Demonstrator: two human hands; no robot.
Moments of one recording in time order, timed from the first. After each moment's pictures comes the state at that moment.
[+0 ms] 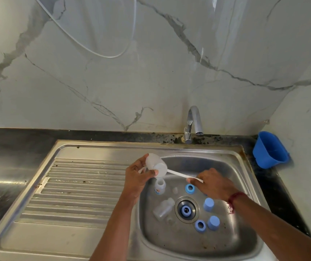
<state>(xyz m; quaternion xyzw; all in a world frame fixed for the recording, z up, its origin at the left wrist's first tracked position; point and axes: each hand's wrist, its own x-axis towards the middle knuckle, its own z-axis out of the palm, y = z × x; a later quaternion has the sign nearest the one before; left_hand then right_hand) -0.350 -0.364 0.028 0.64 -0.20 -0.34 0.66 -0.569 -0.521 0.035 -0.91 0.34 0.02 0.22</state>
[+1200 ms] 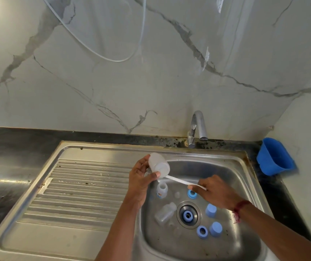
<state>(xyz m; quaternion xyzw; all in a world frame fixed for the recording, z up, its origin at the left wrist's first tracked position) -0.353 -0.364 0.029 0.55 -0.19 -0.37 0.72 -0.571 -0.521 0.024 -0.93 0.29 -0.02 0.23</state>
